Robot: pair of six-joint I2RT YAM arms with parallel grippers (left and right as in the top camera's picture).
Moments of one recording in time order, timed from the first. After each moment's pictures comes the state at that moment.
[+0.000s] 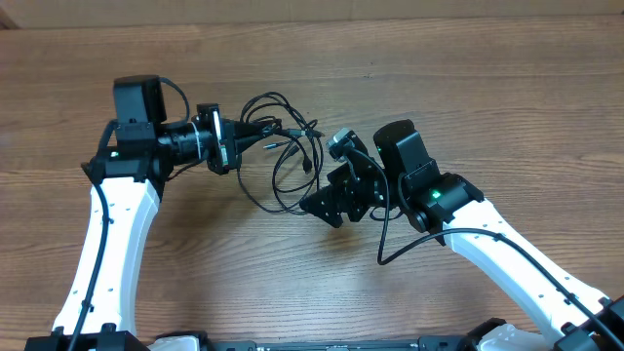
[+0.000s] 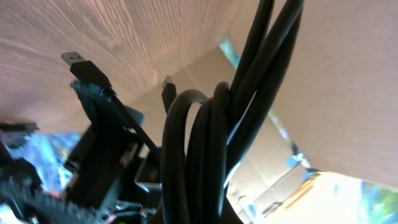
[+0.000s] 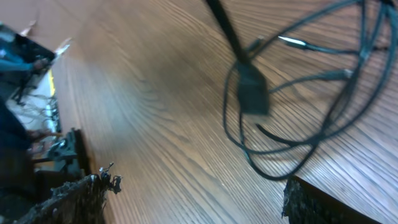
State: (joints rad) left arm 0.04 1.43 1.16 -0.54 1.08 -1.75; right arm 0.54 1.42 0.95 -0.33 -0.62 0.09
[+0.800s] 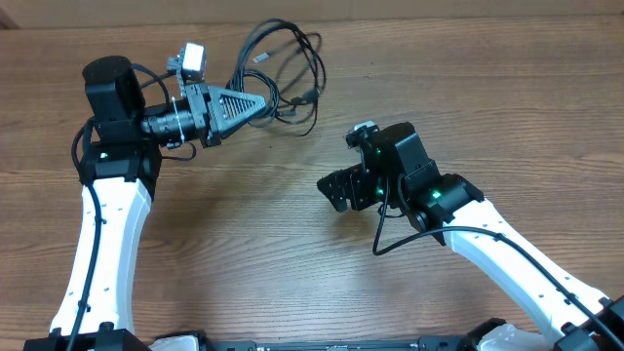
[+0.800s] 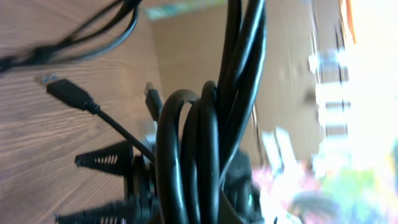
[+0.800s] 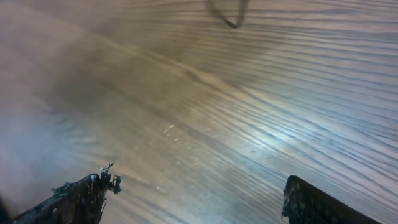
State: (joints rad) left arm 0.08 1.43 1.16 -0.16 1.35 -0.91; right arm 0.54 1.42 0.95 -0.38 -0.28 0.27
